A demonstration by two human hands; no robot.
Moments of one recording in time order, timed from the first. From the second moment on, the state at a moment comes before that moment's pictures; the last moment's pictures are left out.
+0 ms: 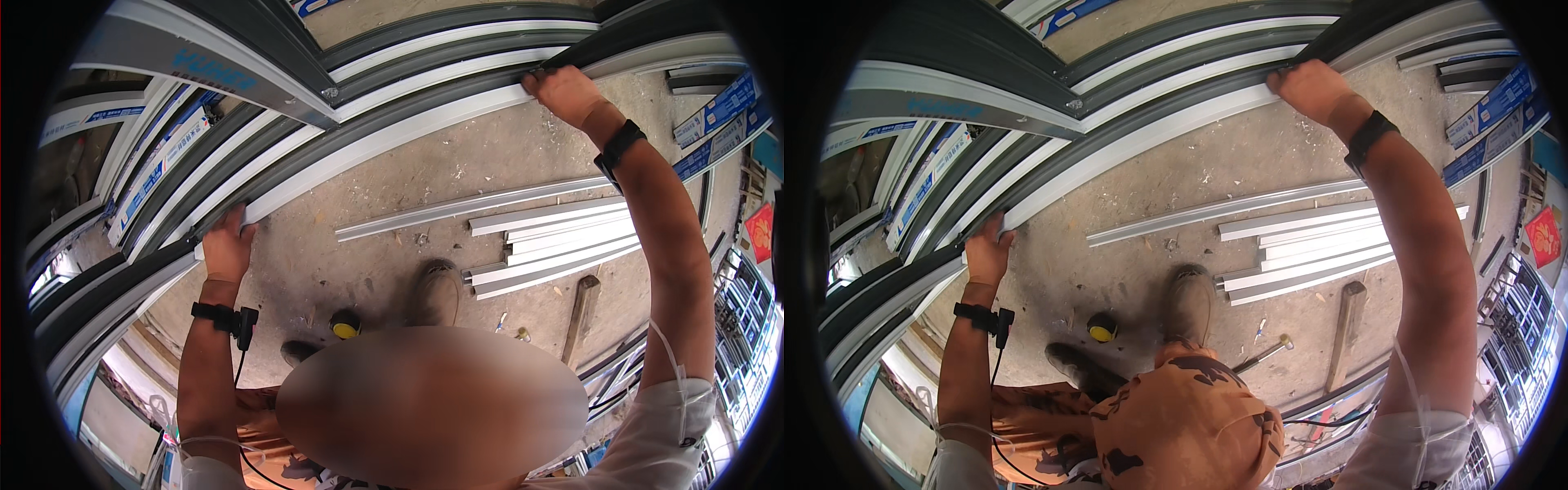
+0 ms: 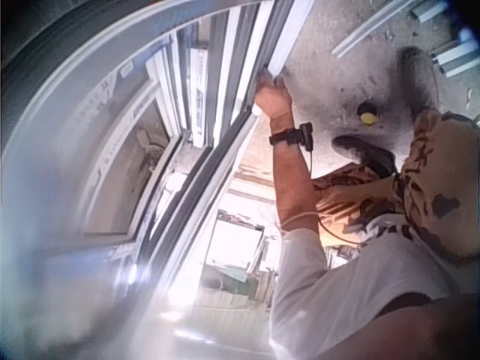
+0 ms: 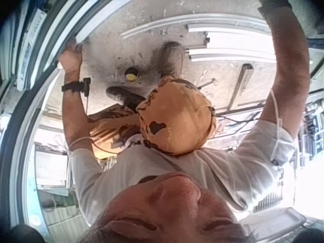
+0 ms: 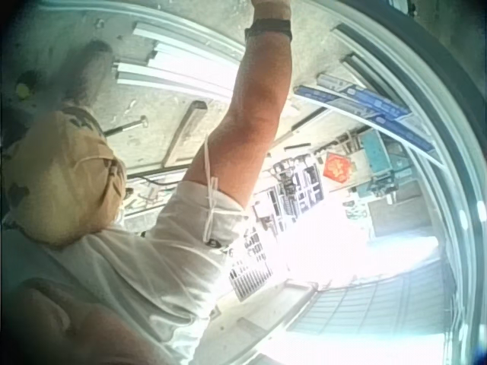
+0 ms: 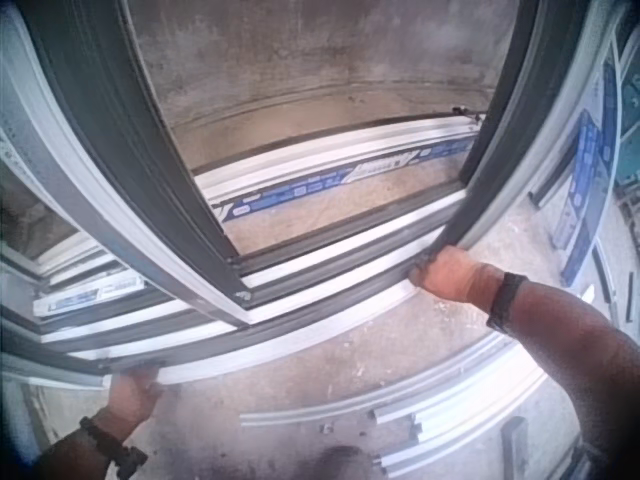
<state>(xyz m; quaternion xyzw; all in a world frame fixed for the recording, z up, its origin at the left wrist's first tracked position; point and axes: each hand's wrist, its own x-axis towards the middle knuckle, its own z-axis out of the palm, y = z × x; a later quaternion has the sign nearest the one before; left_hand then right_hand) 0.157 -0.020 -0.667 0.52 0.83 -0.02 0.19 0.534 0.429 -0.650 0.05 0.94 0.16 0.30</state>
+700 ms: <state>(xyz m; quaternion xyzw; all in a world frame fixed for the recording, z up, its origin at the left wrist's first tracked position) 0.148 -0.025 -0.664 0.51 0.83 -0.05 0.22 0.469 0.371 -0.678 0.32 0.91 -0.12 -0.23</state>
